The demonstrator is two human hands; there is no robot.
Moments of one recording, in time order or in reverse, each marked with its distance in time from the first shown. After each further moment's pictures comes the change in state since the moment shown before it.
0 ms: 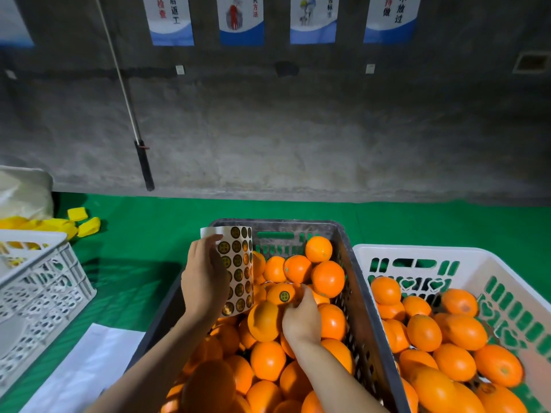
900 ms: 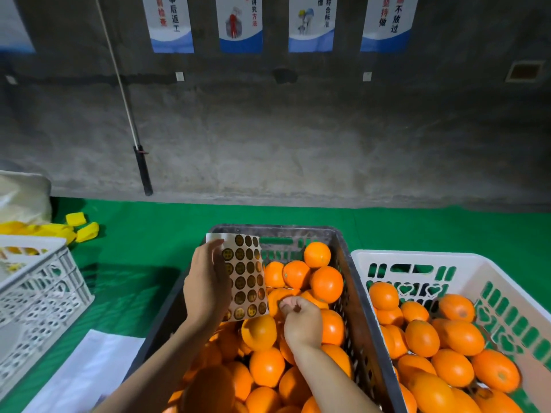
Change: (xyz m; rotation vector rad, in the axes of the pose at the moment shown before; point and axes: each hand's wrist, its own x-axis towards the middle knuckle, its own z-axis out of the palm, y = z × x) left_hand -0.002 -0.002 0.003 0.007 -0.028 0.003; right_hand 0.001 -0.002 -0.001 0.191 -0.023 0.052
